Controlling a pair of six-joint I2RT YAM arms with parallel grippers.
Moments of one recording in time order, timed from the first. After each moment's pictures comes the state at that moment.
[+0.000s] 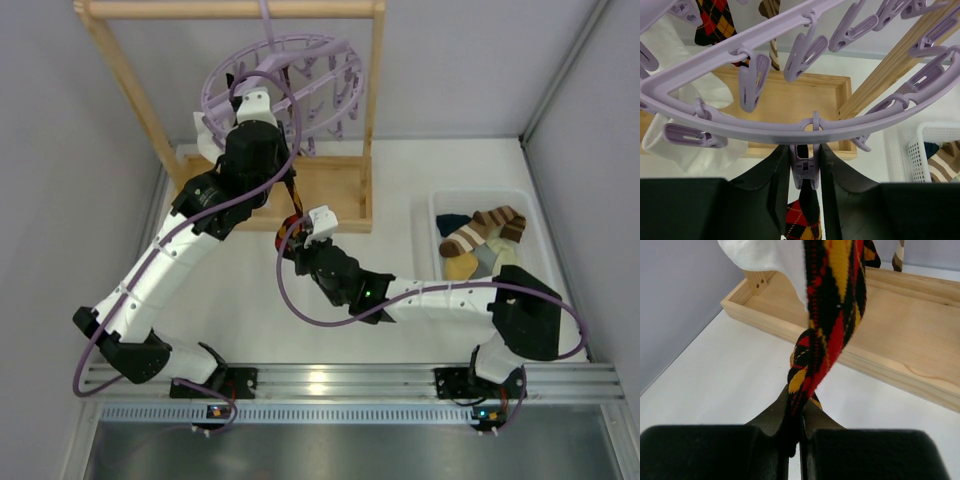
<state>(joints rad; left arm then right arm) -0.69 1.40 1.75 -0.71 -0.55 -0.41 1.23 1.59 1.02 0.46 0.64 0.28</state>
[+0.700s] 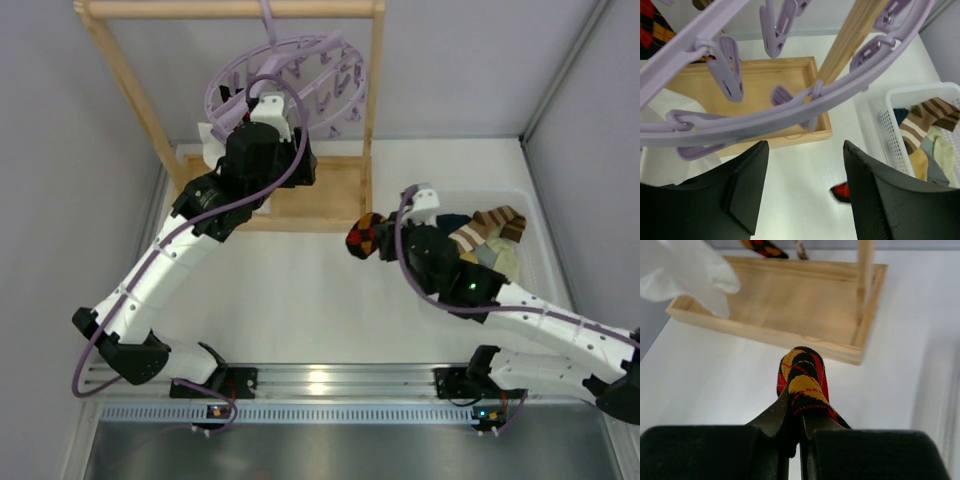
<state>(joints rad) -0.69 1.39 1.74 -0.69 -0.38 -0.38 1.07 1.06 0.88 -0.07 0.61 0.40</state>
